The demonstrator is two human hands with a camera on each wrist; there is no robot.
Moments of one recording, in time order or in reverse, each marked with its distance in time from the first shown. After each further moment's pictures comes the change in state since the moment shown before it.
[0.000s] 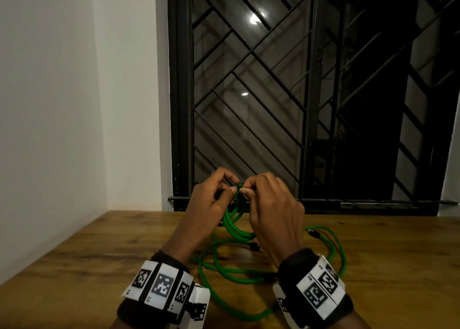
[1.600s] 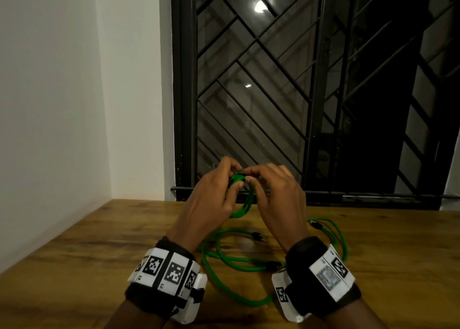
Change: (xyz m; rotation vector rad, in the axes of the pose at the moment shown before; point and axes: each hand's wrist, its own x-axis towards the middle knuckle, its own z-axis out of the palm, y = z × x) left_hand -0.006 -0.001 -0.002 0.319 -0.056 0.164; right_hand 0.003 0.011 0.005 0.218 -0.071 0.044
